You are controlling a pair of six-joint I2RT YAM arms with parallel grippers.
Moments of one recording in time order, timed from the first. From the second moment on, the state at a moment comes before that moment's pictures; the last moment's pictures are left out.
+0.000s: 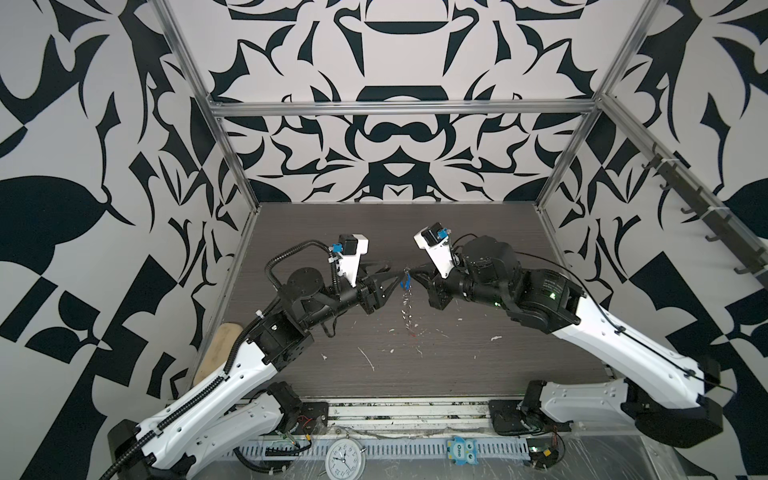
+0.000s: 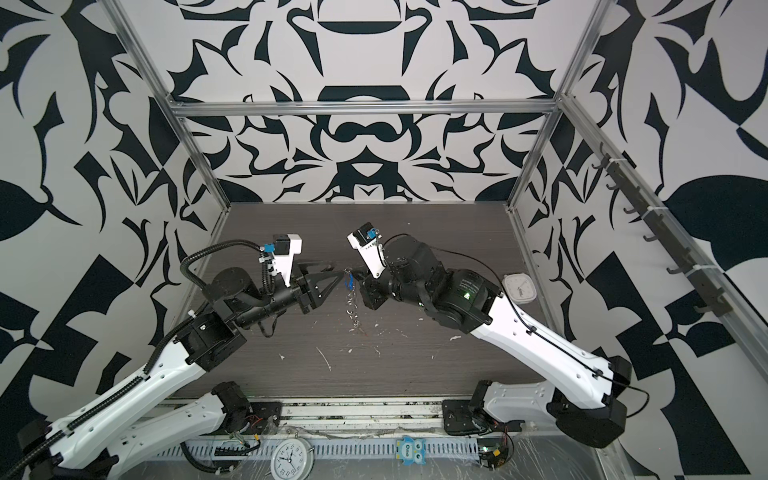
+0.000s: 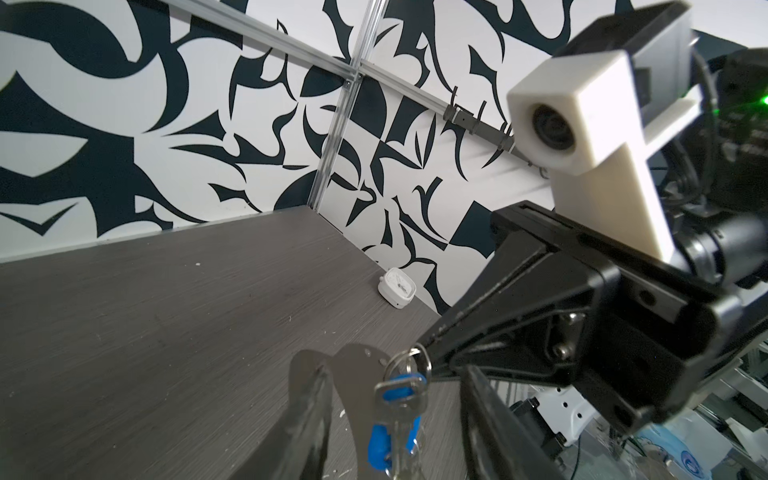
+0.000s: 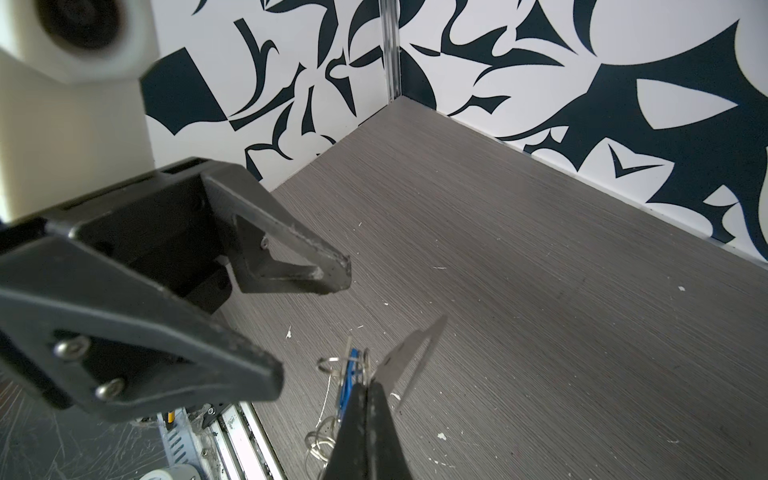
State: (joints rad) left arm -0.80 0.86 0.82 0.05 0.28 -0.42; right arm 0.99 1.20 1.44 -0.73 0.02 0.22
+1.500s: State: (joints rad) left arm -0.80 0.92 0.85 0.05 0.32 -0.47; right arm 1.02 1.21 1.44 -0.73 0.10 0.20
